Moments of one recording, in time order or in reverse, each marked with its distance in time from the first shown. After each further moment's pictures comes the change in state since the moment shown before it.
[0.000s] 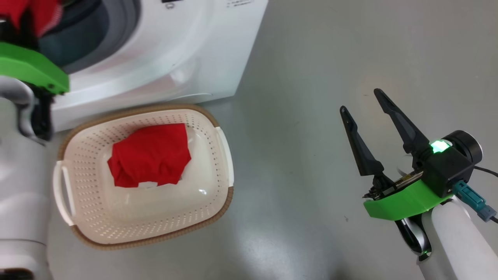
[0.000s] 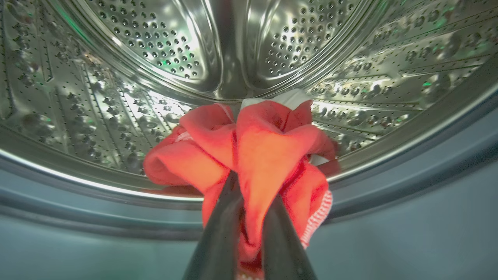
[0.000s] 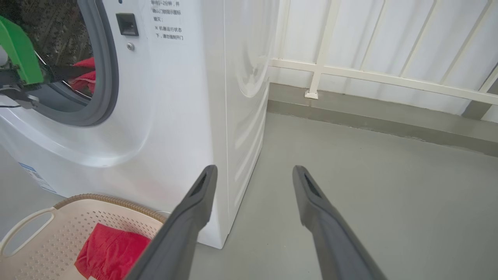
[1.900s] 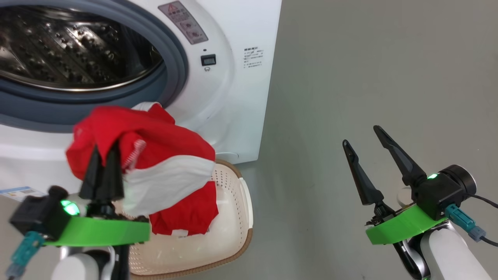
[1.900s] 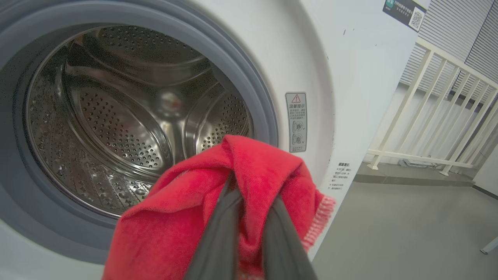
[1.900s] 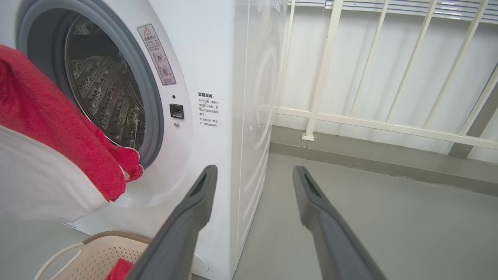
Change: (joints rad) left arm 0.861 -0.158 -0.001 -1.010 0.067 0.059 0.001; right arm 0.115 0.007 -0.016 0.043 0.002 0.000 0.000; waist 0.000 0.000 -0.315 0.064
